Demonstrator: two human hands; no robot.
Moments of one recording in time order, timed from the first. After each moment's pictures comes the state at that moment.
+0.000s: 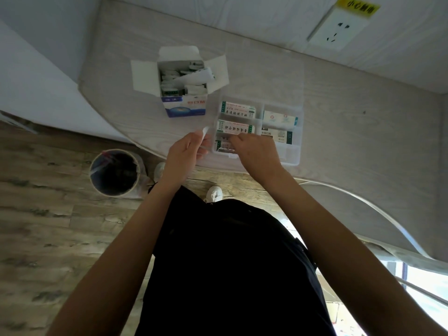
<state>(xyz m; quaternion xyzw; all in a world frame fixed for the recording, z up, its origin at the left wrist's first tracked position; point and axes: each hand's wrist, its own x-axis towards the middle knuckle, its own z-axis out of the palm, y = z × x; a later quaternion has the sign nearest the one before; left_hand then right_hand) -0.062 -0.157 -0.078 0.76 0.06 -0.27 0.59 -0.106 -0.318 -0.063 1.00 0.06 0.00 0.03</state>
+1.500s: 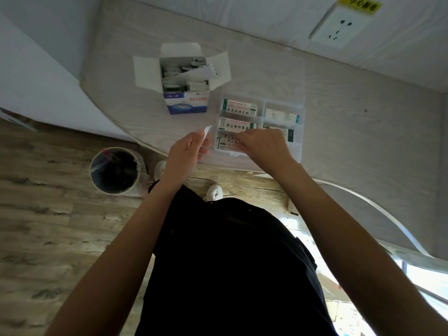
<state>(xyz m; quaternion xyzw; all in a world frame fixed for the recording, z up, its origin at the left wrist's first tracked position) -0.066 -0.153 -0.079 0.75 0.05 -0.28 0.59 -0.102 -0.339 -0.068 0.98 0.09 -0.10 0.11</state>
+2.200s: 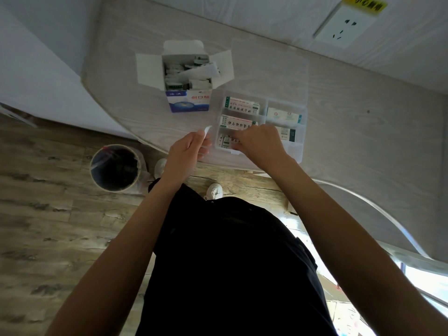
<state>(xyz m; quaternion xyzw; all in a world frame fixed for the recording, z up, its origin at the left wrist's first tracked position) -0.069 -0.149 -0.077 0.76 0.05 -0.27 0.59 -0.089 -0.327 -0.056 0.98 0.09 -0.15 0.08</state>
